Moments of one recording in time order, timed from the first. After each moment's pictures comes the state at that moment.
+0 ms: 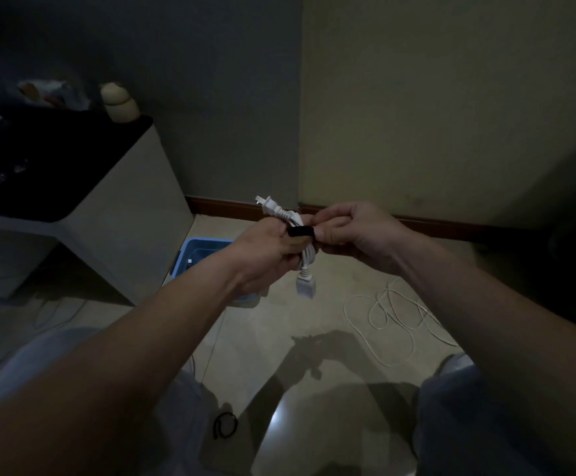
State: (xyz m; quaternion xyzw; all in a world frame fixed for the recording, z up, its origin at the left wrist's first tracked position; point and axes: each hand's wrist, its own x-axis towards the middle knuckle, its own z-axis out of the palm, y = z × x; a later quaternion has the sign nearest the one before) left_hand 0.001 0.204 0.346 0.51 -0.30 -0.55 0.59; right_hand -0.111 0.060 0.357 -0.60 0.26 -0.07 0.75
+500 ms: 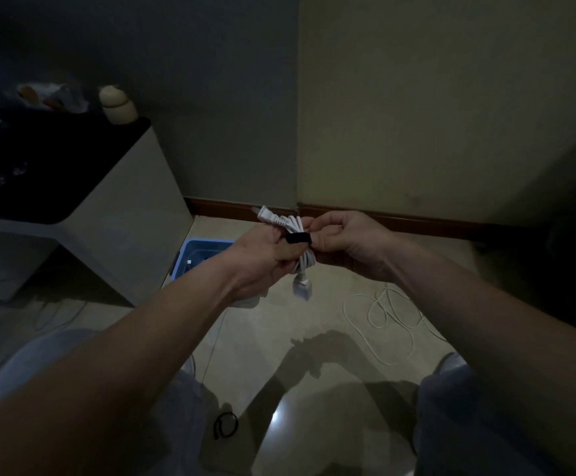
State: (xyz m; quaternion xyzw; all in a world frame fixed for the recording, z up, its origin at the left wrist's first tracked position) left_hand 0.007 0.202 0.327 0.46 -0.27 -0.57 0.62; right_hand -0.112 0.067 0.344 -0.55 0.25 -0.06 0.79
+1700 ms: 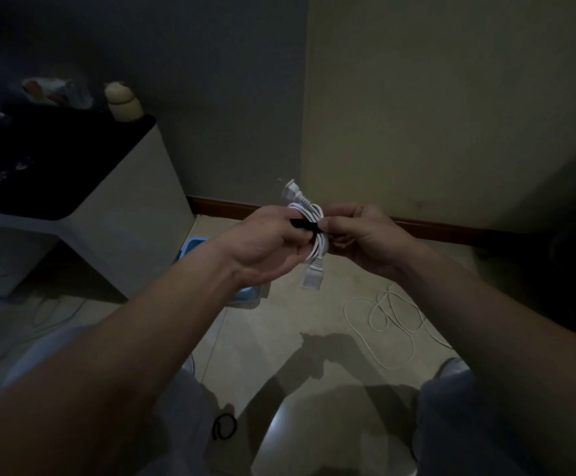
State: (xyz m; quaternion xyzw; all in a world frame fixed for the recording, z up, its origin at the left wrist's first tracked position) left_hand -0.003 0.201 0.372 0.46 -0.20 -0.57 0.65; right_hand -0.106 0.063 0.348 -0.58 0.21 -0.09 0.78
